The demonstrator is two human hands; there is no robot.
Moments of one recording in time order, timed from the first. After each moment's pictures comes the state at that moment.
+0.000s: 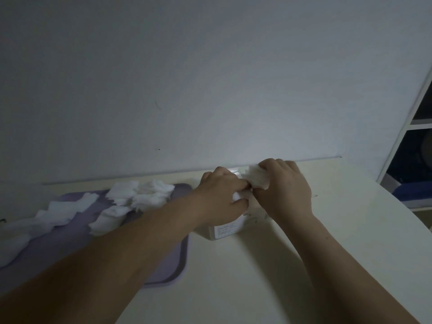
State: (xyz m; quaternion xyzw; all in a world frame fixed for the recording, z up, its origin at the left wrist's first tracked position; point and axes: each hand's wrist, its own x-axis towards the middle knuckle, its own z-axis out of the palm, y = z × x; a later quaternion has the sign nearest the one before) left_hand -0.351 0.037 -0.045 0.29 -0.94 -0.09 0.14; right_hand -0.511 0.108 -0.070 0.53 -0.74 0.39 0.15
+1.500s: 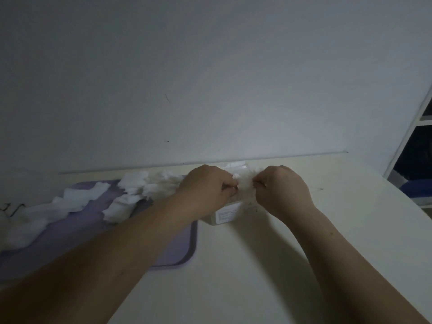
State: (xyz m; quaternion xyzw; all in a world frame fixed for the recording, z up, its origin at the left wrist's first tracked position) left_hand -0.314 0.036 -0.046 0.35 -0.91 -0.07 0.20; right_hand -0.491 0.115 -0.068 0.58 -0.76 0.27 0.10
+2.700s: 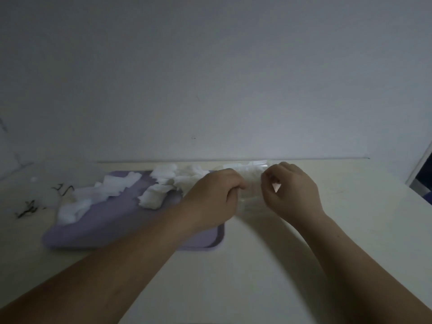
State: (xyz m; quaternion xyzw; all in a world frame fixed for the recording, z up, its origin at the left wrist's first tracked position) left_hand -0.254 0.073 -0.048 0.28 -0.89 -0.16 0.31; right_hand -0.454 0.126 -0.073 0.61 -0.66 0.41 0.18
